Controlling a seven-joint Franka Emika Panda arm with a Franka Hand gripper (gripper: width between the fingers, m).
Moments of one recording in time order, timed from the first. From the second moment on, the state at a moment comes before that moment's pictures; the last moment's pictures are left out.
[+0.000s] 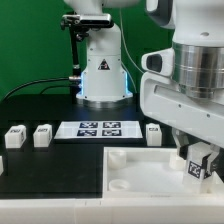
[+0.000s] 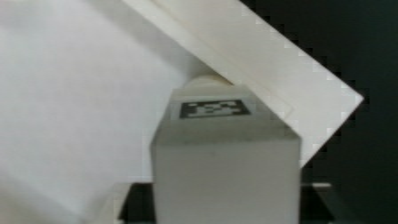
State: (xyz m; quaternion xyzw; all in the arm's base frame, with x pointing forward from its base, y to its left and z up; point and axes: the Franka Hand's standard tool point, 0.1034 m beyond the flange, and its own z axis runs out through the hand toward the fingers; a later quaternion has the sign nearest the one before) arm 0.648 0.113 0.074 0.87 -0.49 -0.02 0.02
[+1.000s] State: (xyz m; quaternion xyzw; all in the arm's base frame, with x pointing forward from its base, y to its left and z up) arm 0.644 0.129 0.071 0.96 -0.26 -0.03 0.01
